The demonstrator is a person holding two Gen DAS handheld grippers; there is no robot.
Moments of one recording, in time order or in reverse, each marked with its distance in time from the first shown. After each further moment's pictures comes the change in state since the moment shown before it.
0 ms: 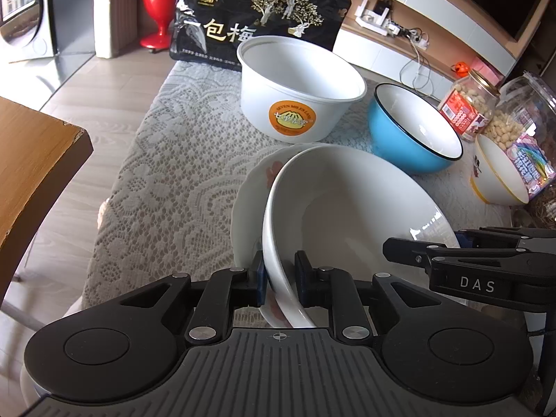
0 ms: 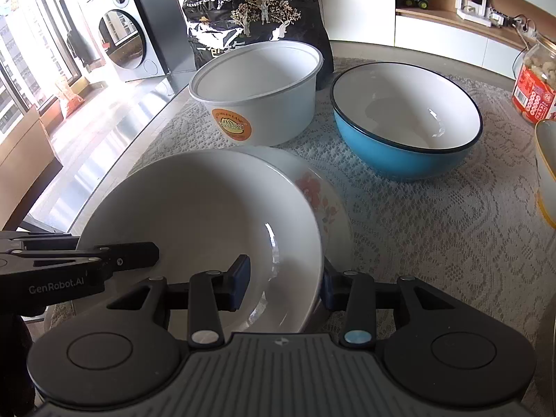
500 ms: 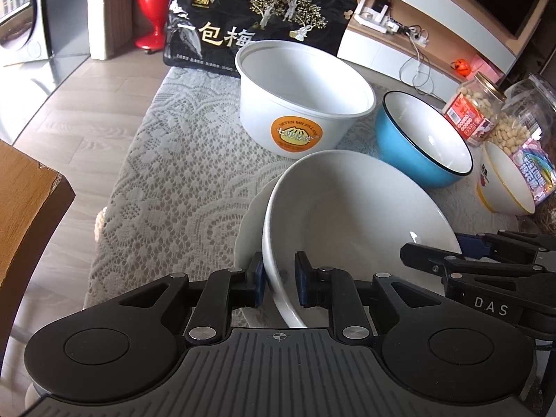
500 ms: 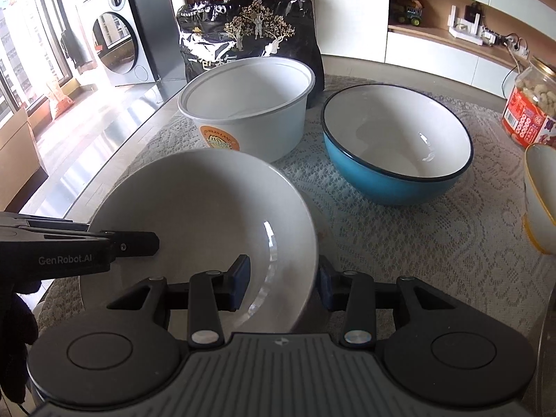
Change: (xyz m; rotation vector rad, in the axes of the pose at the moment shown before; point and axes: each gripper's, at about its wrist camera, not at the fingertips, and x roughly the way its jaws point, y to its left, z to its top) left arm 0.014 0.005 0.021 0.017 0.012 -0.007; right arm -0.006 0.003 0.006 -0.053 -0.068 -0.090
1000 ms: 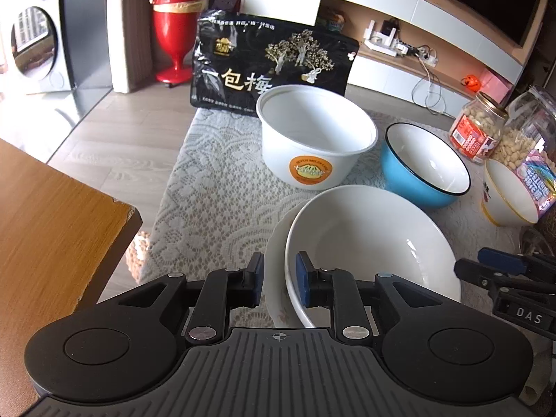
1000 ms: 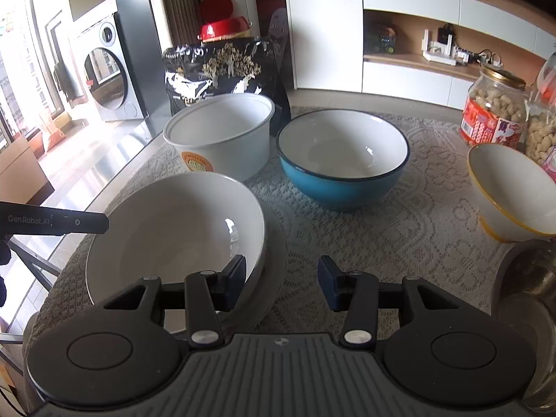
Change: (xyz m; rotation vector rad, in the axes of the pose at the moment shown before) left arm -0.047 -0.008 0.001 0.033 -0.114 0.094; right arm -0.058 -0.032 -0.038 0.068 -0.195 -0.032
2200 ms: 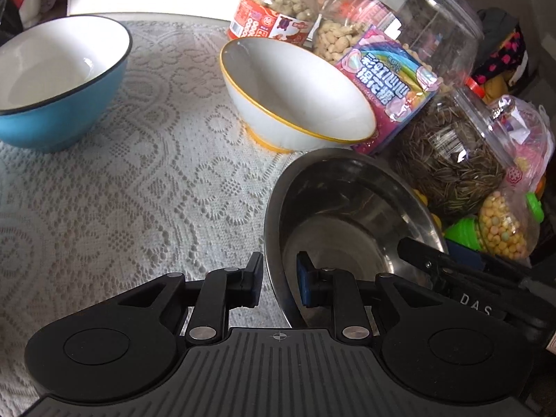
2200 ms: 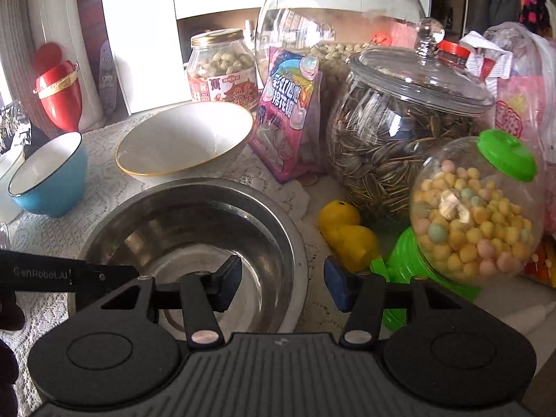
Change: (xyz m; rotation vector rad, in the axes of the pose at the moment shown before) left arm 0.122 -0.288 -0.038 0.156 0.216 -0.426; right arm -0.042 -0.236 -0.066 0.278 0.099 -0.397
